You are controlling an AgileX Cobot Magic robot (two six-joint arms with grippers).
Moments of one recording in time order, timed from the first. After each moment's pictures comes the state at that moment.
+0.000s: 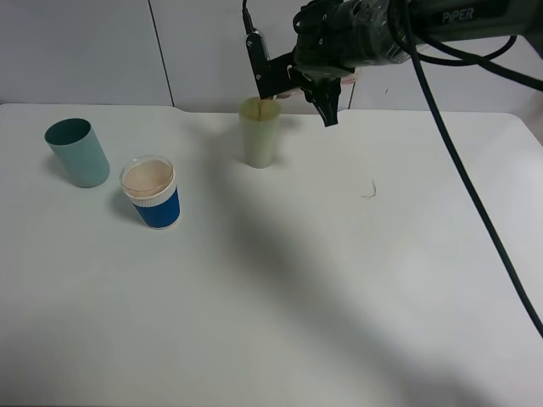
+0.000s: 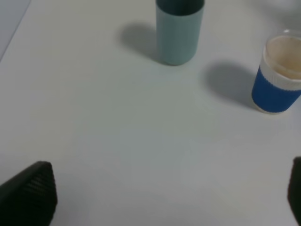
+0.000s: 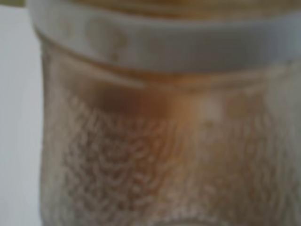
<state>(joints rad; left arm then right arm) 0.07 0.00 -0.51 0.00 1.05 -0.01 0.61 2.15 -1.61 -1.11 0.63 -0.45</state>
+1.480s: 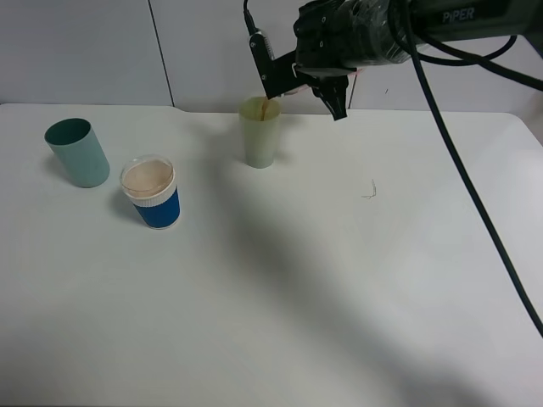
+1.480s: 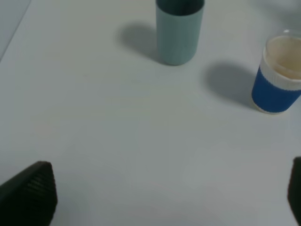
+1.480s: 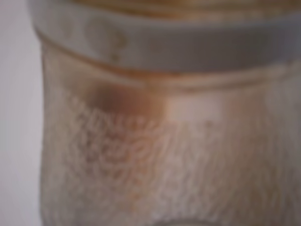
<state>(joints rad) 0.07 0.00 -0.51 0.00 1.05 -0.01 0.61 2.15 -1.61 -1.20 0.67 -0.45</state>
